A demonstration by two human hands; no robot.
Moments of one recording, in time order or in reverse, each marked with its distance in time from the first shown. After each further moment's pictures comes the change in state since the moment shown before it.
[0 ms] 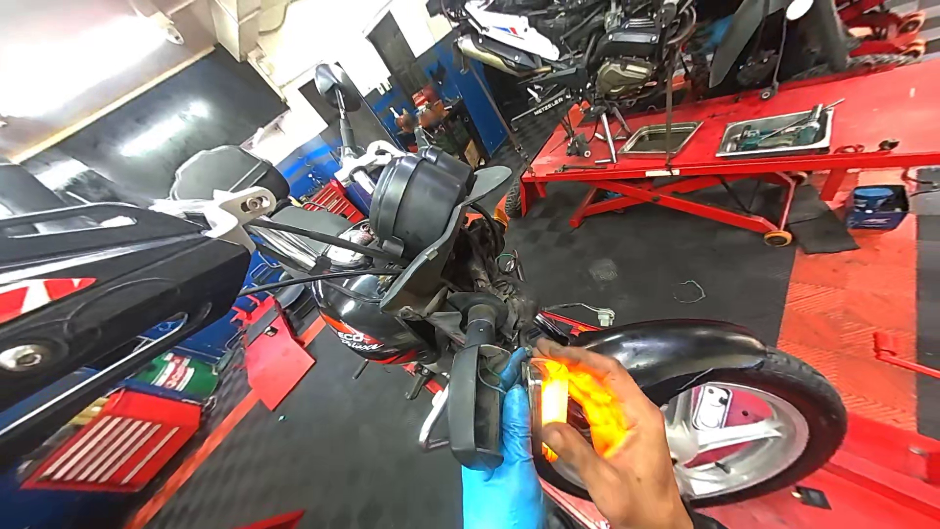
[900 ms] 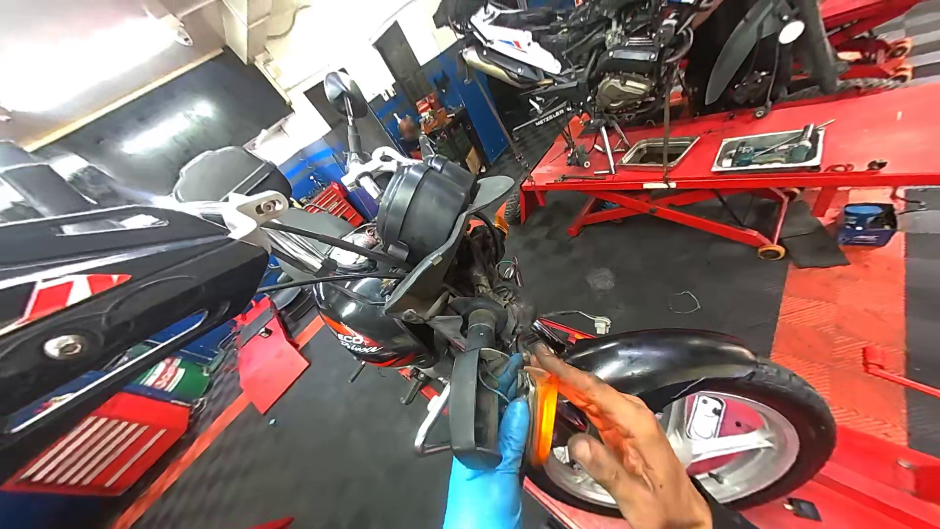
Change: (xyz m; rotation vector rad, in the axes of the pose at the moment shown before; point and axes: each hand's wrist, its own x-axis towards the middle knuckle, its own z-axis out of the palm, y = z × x) left_hand 0.002 0.005 -0.016 -0.157 -0.134 -0.165; right_hand 0.007 0.009 -0.032 -0.149 -0.346 -0.099
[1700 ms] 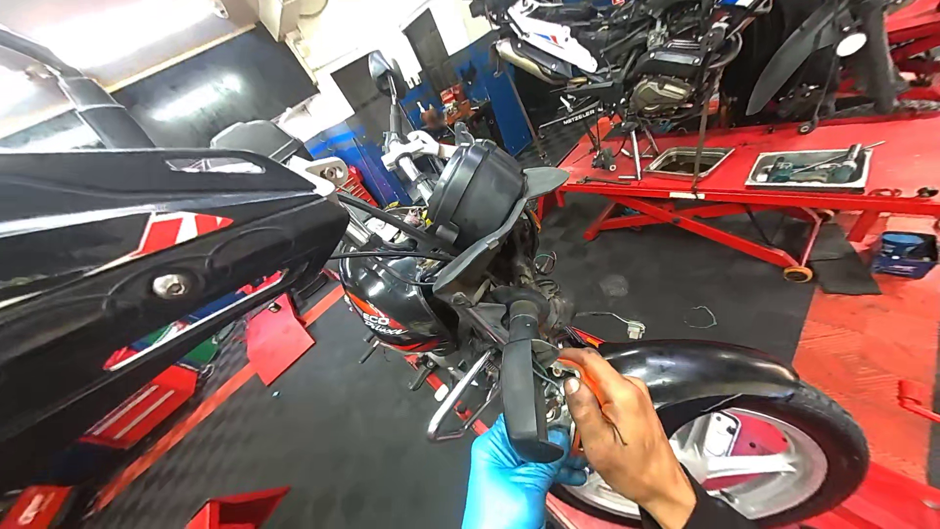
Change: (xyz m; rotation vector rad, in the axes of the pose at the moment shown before) left_hand -0.014 0.001 -0.029 -0.057 -0.090 -0.153; right_hand 0.025 0.001 0.035 -0.393 0.123 0.155
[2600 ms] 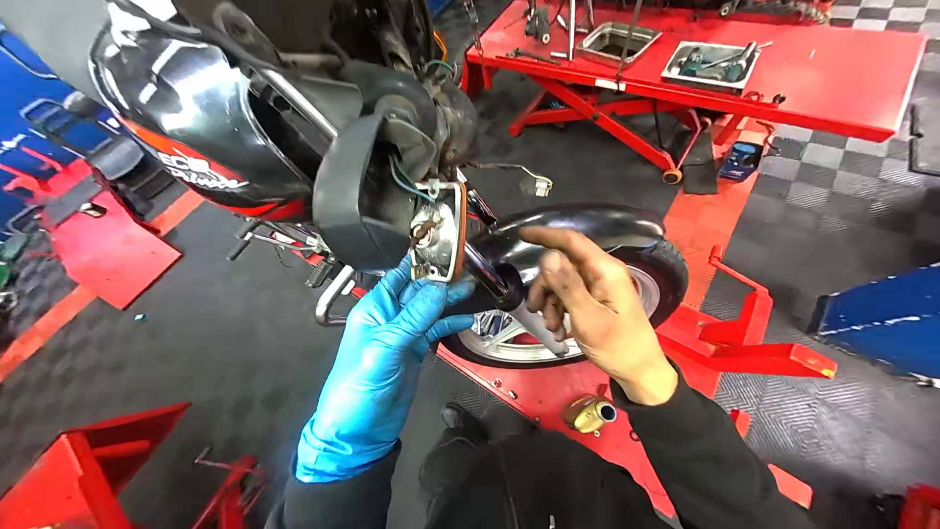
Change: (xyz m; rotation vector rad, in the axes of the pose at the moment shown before) left_hand -0.007 -0.026 -0.023 -0.106 -0.175 -0.109; right_hand -0.070 0.002 -0.077 0.237 -0.193 0.325
